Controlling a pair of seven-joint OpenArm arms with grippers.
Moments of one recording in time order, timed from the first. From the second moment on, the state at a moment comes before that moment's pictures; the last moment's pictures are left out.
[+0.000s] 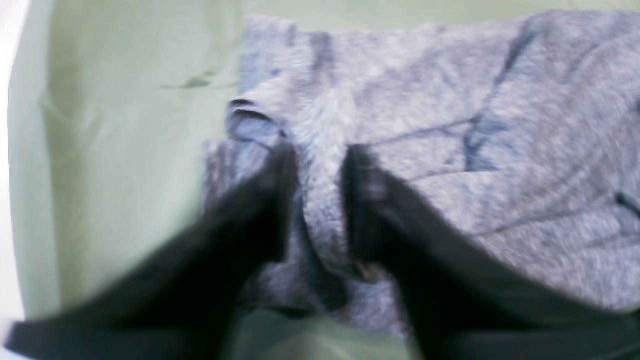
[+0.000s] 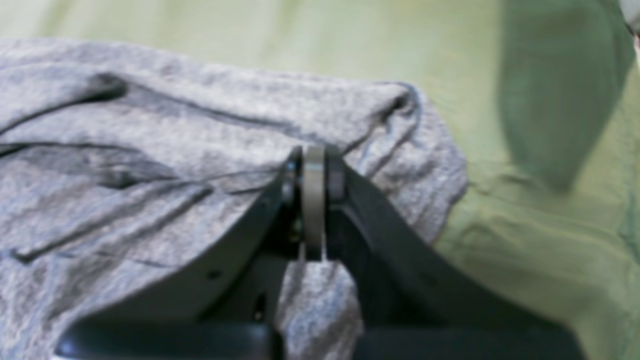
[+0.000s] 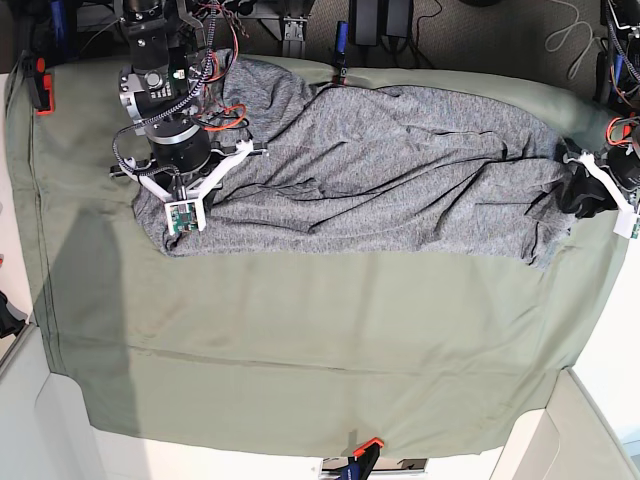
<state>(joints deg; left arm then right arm) 15.1 -34.7 -32.2 85.1 -40.0 -38.3 42.3 -12.9 1.4 -14.1 114.2 -7.9 -2.4 -50.2</state>
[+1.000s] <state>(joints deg) -2.7 -41.2 -21.3 48.2 -54.0 -38.2 46.0 -12.9 4.2 -14.1 111.5 -6.1 -0.2 -50.1</state>
